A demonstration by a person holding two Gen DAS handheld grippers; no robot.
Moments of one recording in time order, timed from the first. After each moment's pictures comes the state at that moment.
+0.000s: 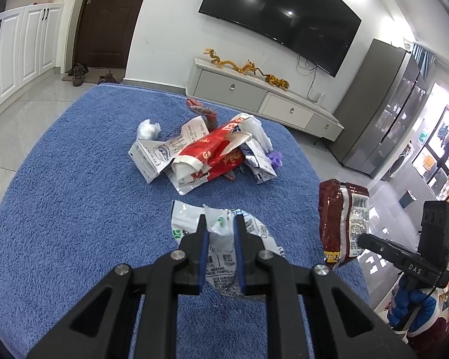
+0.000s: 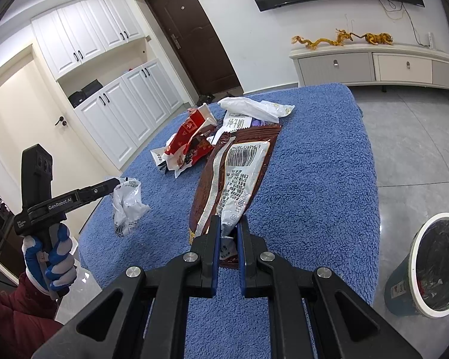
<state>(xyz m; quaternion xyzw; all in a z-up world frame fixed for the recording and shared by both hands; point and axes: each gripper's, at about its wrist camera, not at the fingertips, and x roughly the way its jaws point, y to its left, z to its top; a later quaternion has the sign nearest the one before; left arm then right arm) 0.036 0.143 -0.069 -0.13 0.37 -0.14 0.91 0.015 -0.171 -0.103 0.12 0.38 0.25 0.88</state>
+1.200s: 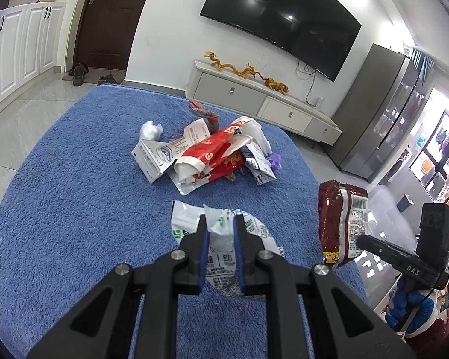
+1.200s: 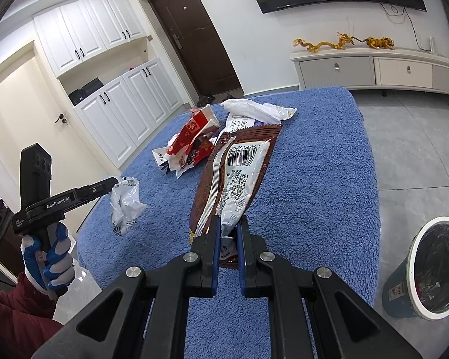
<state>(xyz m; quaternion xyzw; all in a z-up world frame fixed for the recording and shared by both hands) 0.030 0.149 -0.070 -0.14 0.36 -0.14 0.91 0.011 -0.169 -0.104 0.11 0.37 0.25 0.89</state>
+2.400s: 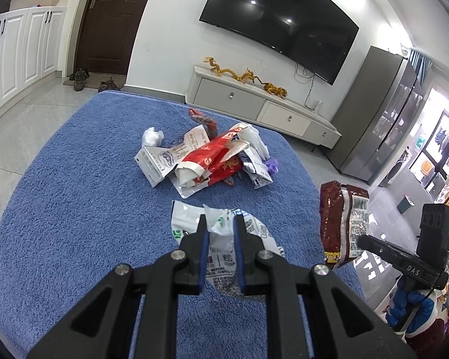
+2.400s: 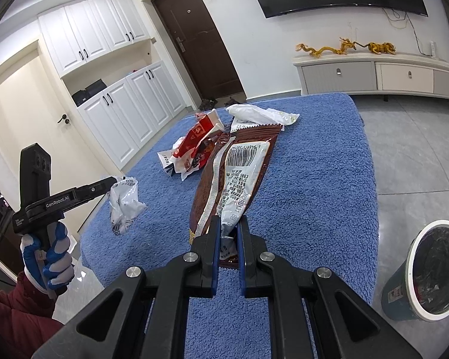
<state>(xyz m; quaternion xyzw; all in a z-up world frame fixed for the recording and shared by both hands) 0.022 0.149 -0.064 -0.14 0.35 -0.14 0.92 0.004 -0.177 -0.101 0.11 0.36 0.25 0.89</state>
